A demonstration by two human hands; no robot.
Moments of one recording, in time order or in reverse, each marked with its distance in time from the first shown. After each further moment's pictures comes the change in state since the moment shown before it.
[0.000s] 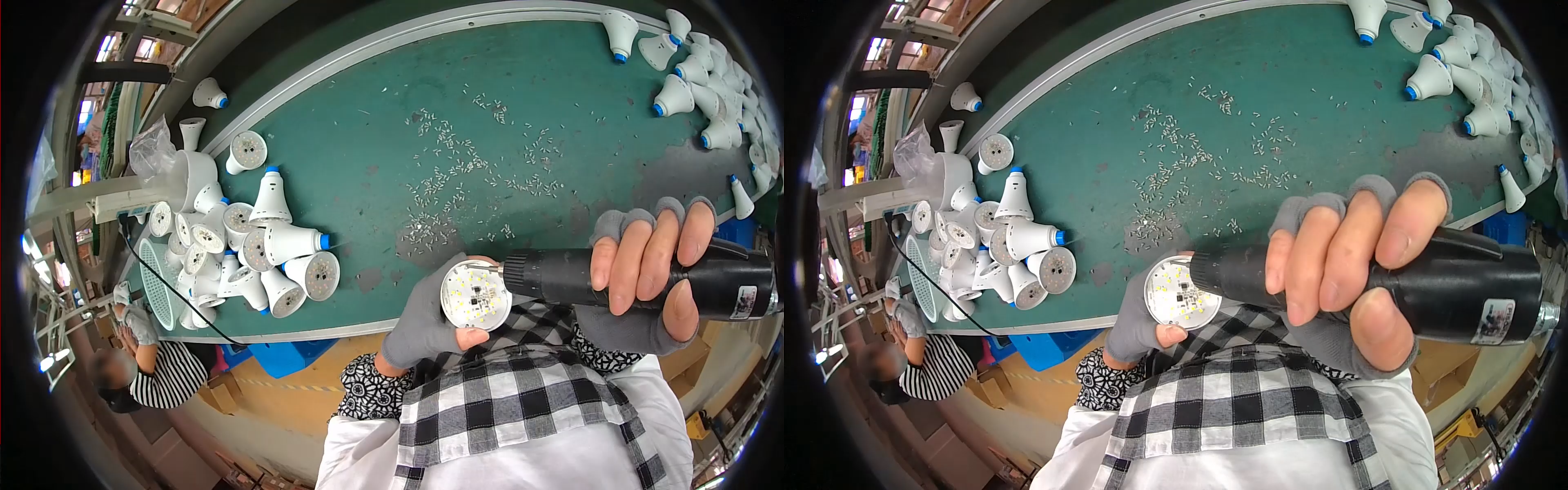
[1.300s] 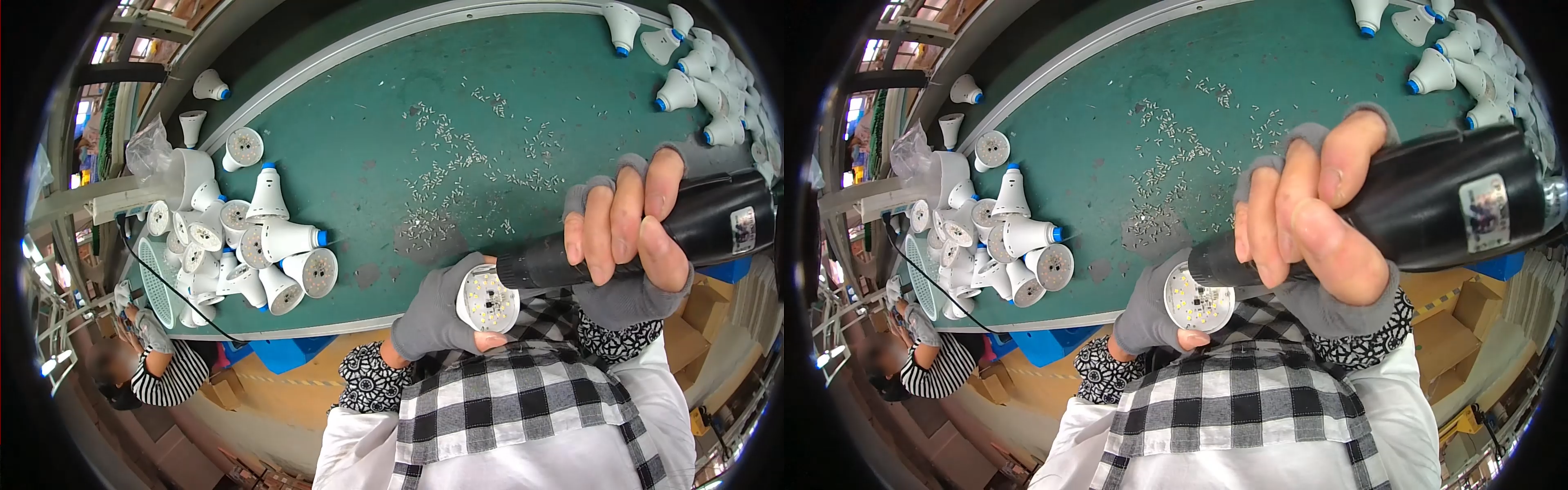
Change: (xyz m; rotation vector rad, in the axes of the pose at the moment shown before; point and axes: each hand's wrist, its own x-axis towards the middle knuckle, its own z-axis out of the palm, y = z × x) left_hand 0.012 -0.012 -0.009 0.424 -0.109 0.078; right_hand 0.015 0.009 -0.002 0.066 0.004 0.243
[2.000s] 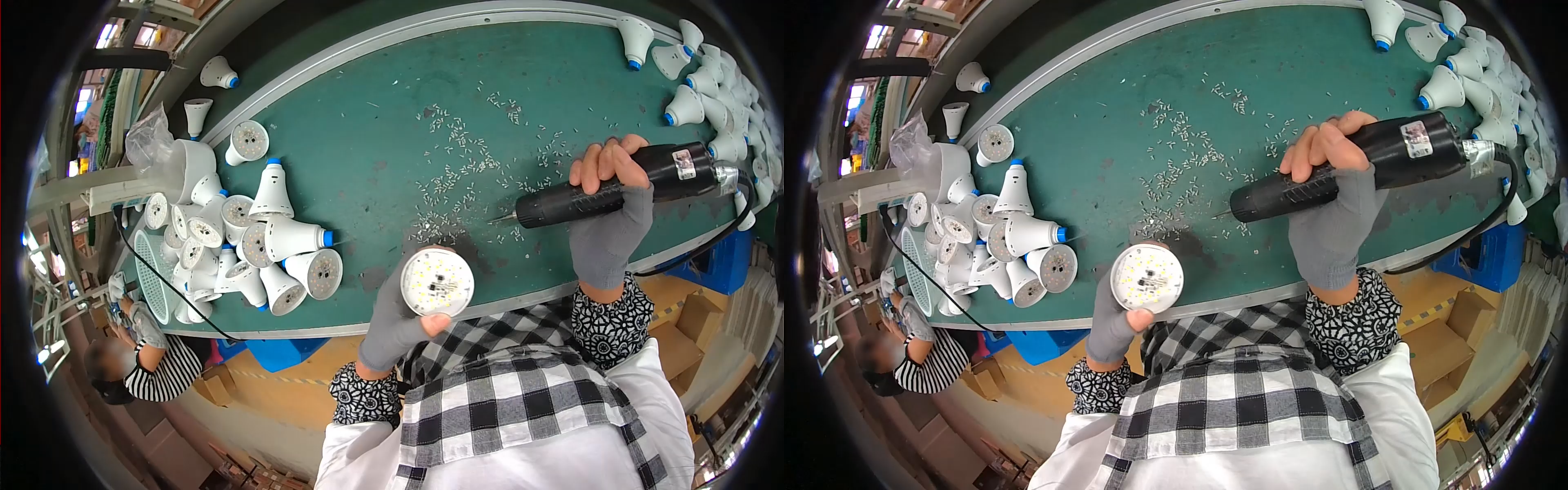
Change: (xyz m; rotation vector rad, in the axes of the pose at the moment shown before) left_hand -0.035 0.000 -0.020 -0.426 0.340 -0.070; right_hand 0.011 0.039 -0.033 -0.226 0.509 -0.088
